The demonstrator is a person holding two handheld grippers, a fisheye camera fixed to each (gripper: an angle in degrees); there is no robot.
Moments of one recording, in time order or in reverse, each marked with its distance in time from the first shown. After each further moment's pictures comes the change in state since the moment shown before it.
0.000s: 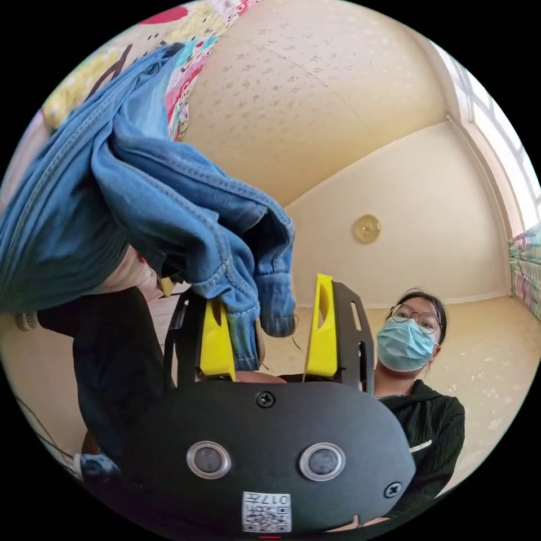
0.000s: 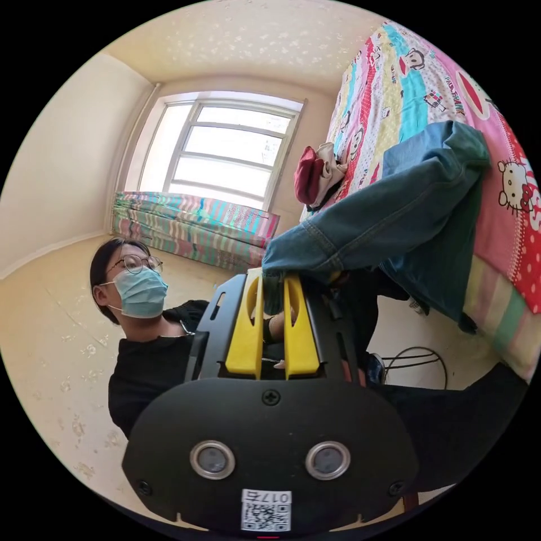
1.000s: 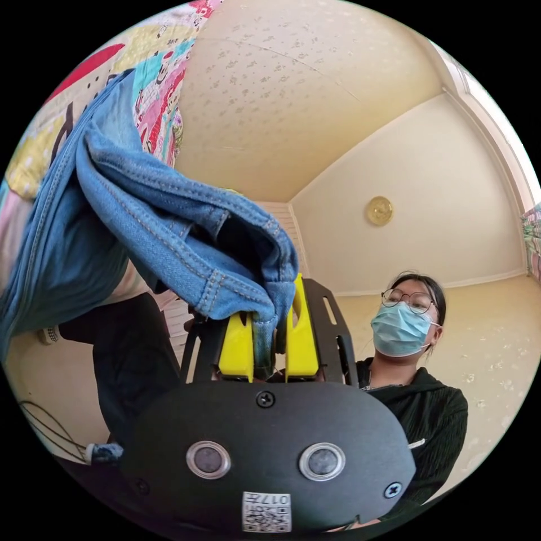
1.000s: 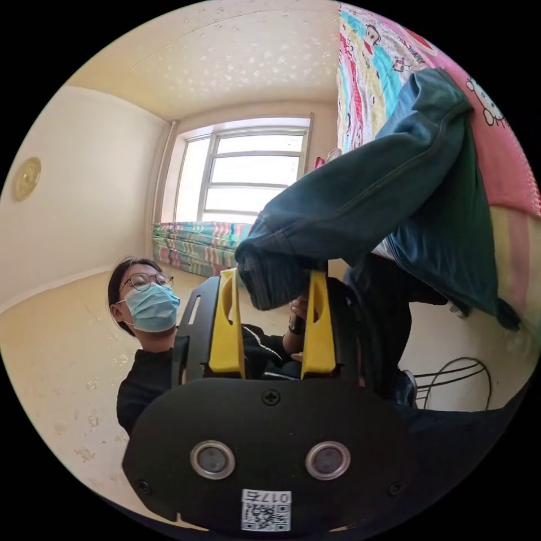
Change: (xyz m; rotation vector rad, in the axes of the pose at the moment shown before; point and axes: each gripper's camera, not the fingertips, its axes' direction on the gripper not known) left arm -0.212 0.132 0.209 -0.043 -0.140 0.118; right arm 0.067 0.023 -0.066 0.137 -0.296 0.046
